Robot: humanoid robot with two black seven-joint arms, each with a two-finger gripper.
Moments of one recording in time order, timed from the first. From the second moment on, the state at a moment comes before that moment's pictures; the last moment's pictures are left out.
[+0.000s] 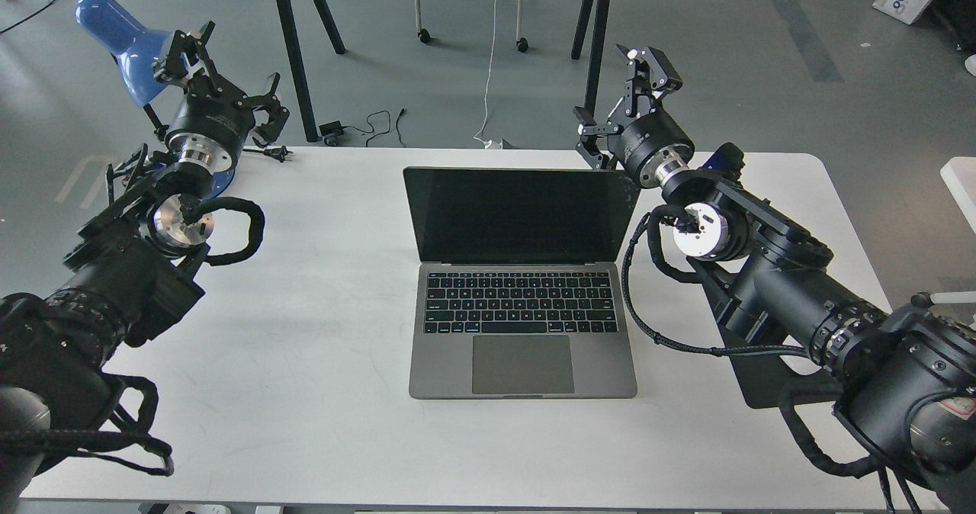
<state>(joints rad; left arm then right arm) -0.95 0.15 -0.71 -0.19 -0.12 -0.49 -0.39 0.92 -0.01 0.63 0.49 -0.09 0.26 0.32</state>
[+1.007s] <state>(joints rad) -0.95 0.15 -0.71 -0.19 -0.12 -0.49 -0.39 0.78 -0.30 0.50 0.95 -0.10 0.23 0.27</state>
